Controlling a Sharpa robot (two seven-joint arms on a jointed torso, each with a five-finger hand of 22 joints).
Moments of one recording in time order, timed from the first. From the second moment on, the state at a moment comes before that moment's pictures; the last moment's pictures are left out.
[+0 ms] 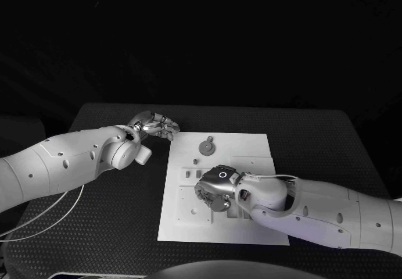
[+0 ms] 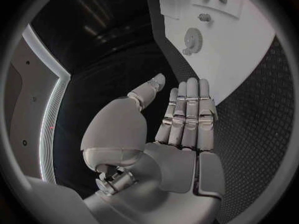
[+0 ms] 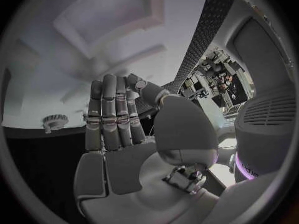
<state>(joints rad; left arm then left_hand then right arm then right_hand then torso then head) 1.23 -0.74 -0.15 1.21 -0.35 -0.23 0.15 1.10 -0.10 0.55 -0.27 0.05 0.91 0.17 0.26 0.54 1.16 0.13 0.07 0.32 0.98 0.06 0.69 0.45 0.02 1.01 -0.04 0.07 1.01 1.04 -0.61 -0.16 1.56 -1.91 -0.21 -0.09 1.18 -0.10 0.73 -0.29 0.05 1.02 0.11 0.39 0.51 1.29 0.08 0.16 0.13 1.24 -0.02 0.53 0.83 0.26 1.00 0.12 0.35 1.31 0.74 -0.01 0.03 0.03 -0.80</state>
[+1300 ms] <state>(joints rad) 1.23 -0.74 -0.15 1.20 -0.35 -0.23 0.15 1.10 -0.10 0.55 -0.27 0.05 0.90 0.17 0.27 0.54 1.15 0.12 0.07 0.32 0.98 0.06 0.68 0.47 0.02 1.01 -0.04 0.07 1.01 1.14 -0.82 -0.05 1.62 -1.70 -0.34 -0.07 1.13 -0.23 0.72 -0.23 0.05 0.87 0.17 0.31 0.46 1.20 0.11 0.09 0.12 1.23 0.00 0.51 0.86 0.25 1.00 0.13 0.36 1.31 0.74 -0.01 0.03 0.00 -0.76</state>
